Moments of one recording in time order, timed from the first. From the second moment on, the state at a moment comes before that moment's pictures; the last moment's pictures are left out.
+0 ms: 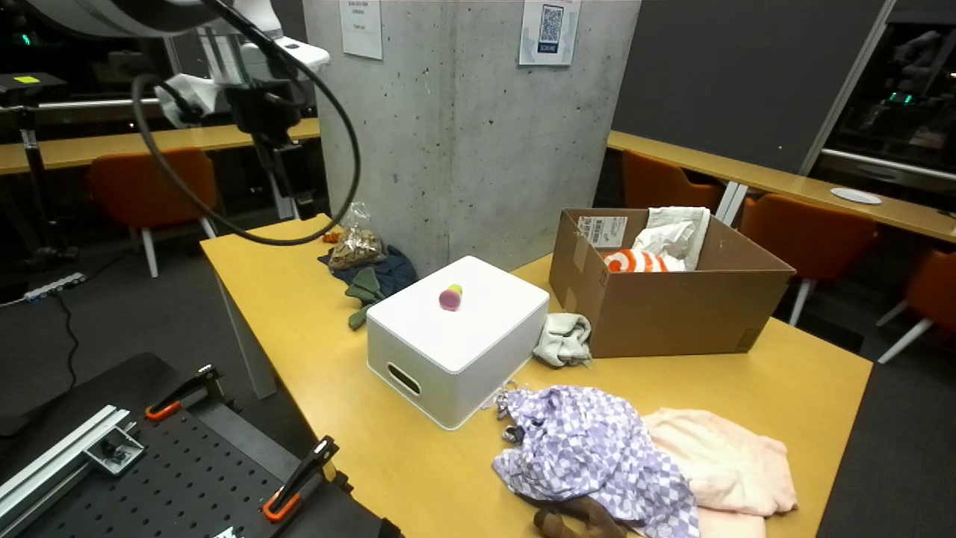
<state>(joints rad) -0.03 -0.20 0.13 -2.39 -0.08 2.31 0.51</state>
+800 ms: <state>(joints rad) -0.10 0.27 -0.18 -2.20 -0.41 2.62 0.77</state>
